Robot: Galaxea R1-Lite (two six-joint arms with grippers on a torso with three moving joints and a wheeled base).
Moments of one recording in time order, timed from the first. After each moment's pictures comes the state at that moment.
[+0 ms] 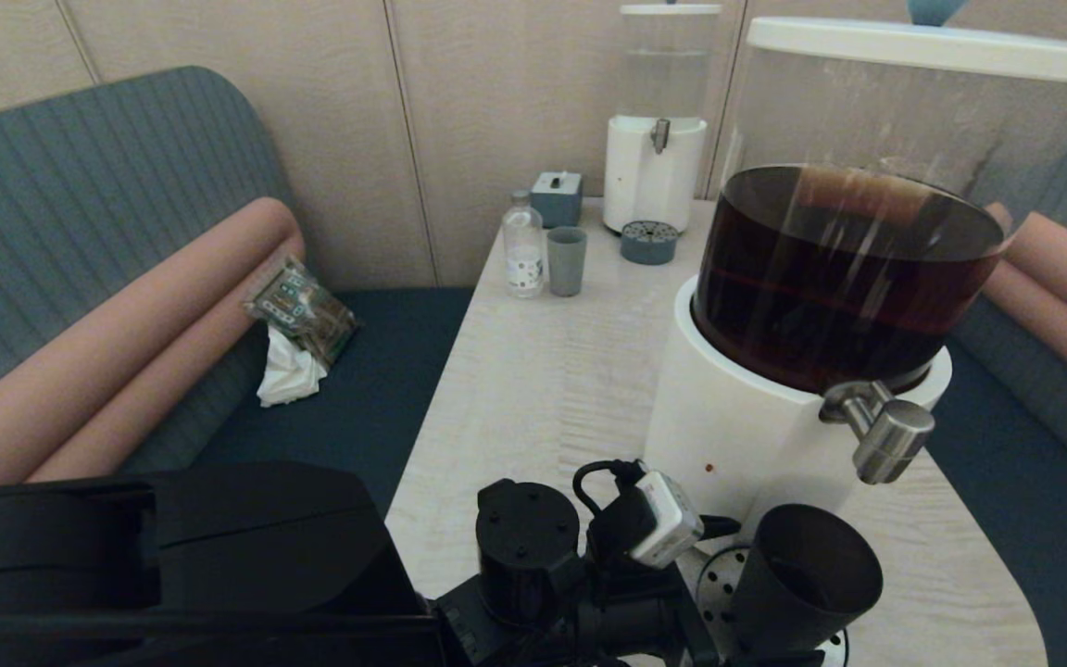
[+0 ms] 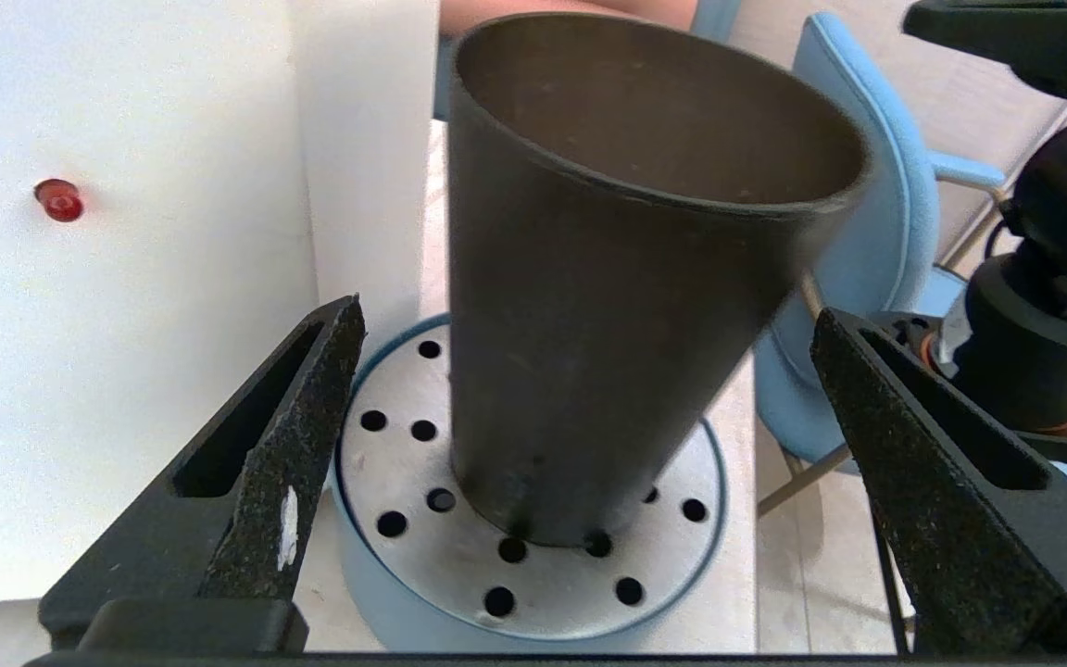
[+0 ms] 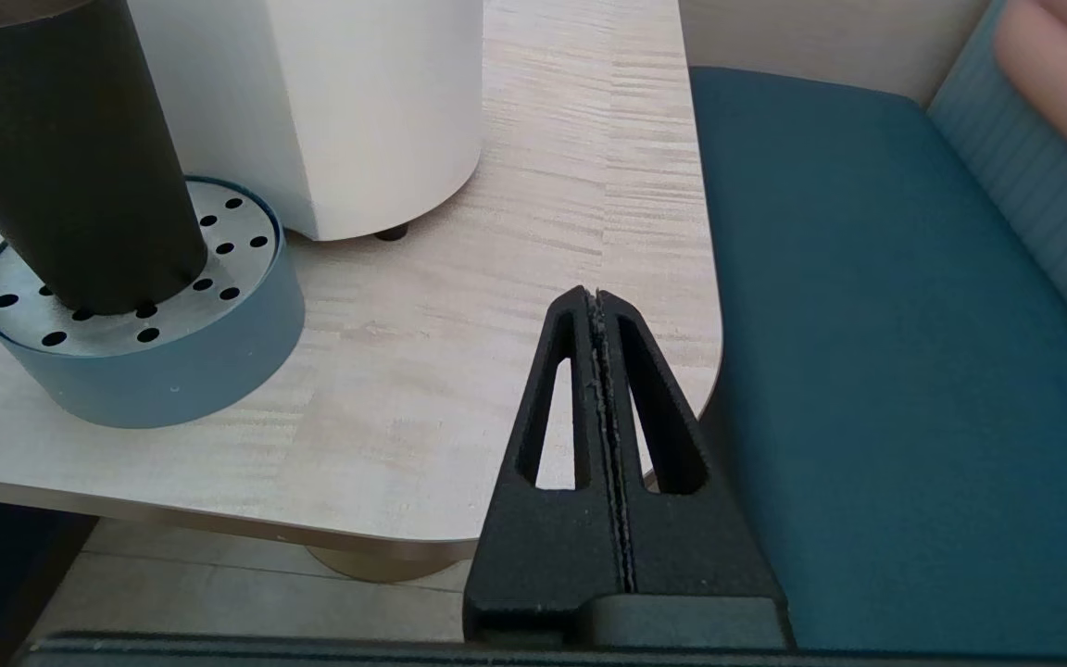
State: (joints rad) left arm -0.91 2.22 -0.75 -1.47 -0.49 -0.02; right arm -0.01 0.00 0.00 -0.01 -0.01 -0.03
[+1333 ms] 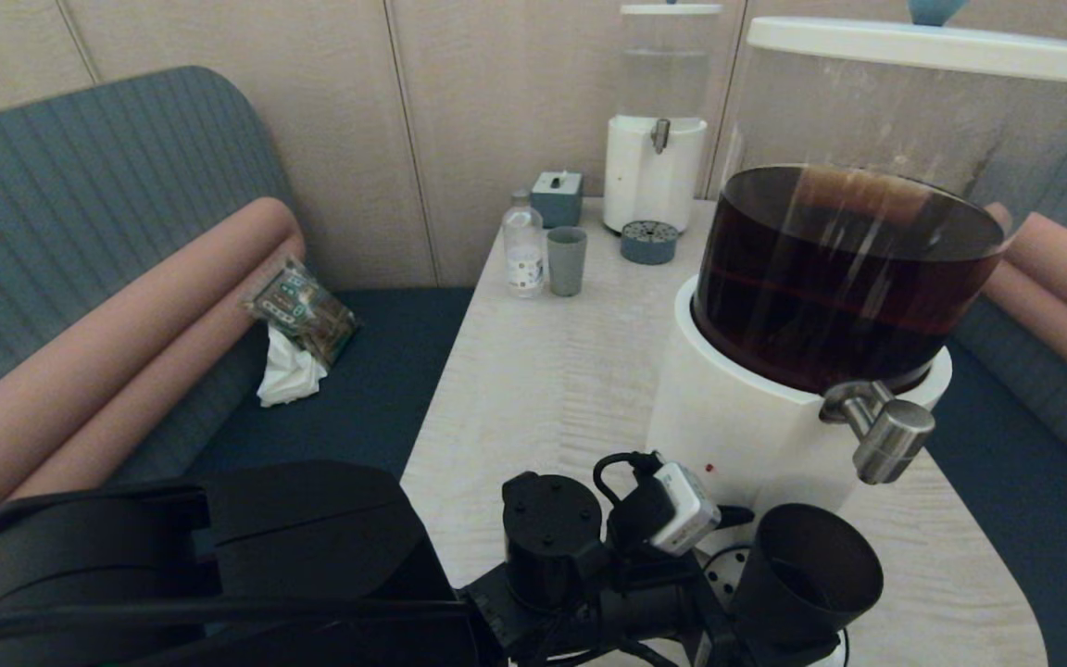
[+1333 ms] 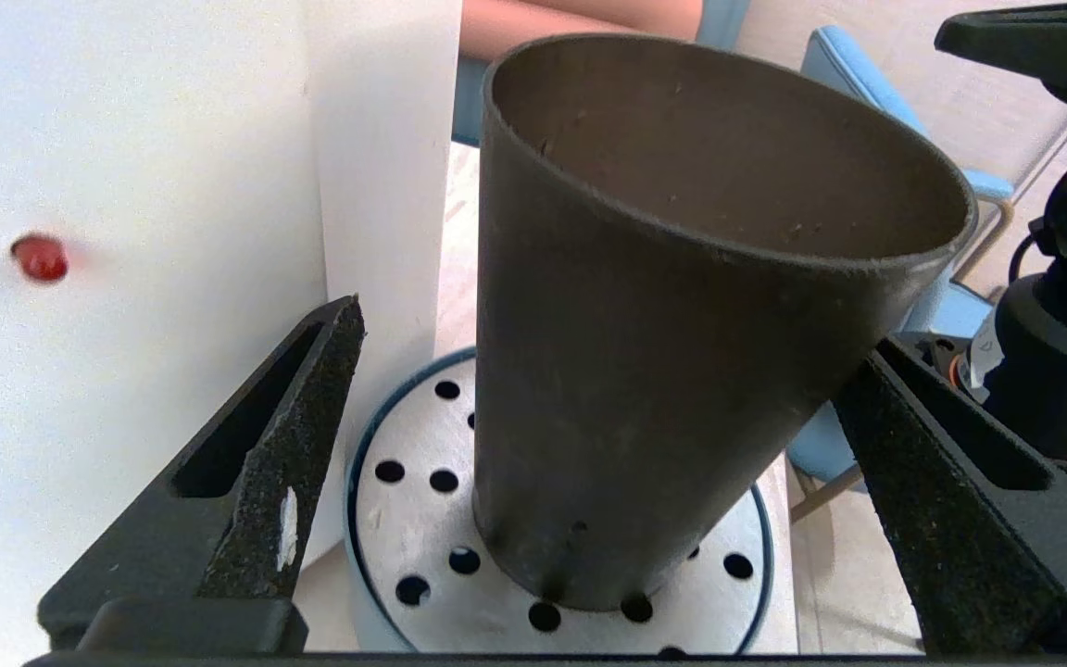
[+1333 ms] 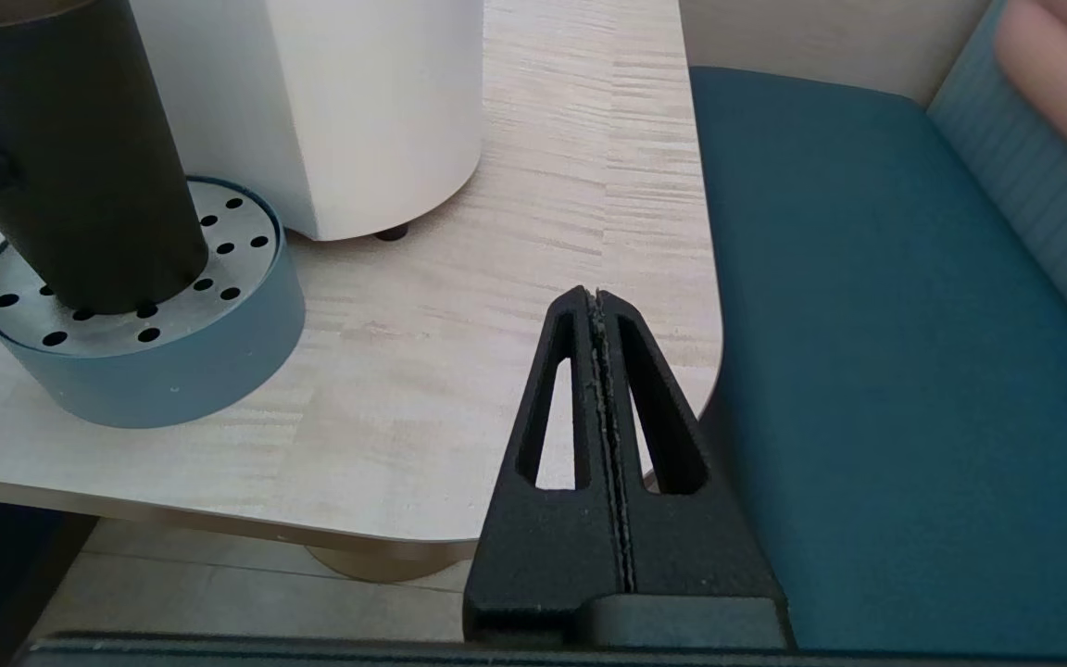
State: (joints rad) left arm -0.91 2.27 -0.84 -1.45 -0.49 -0.03; right arm -0.01 0.00 0.00 -0.01 -0.01 -0.03
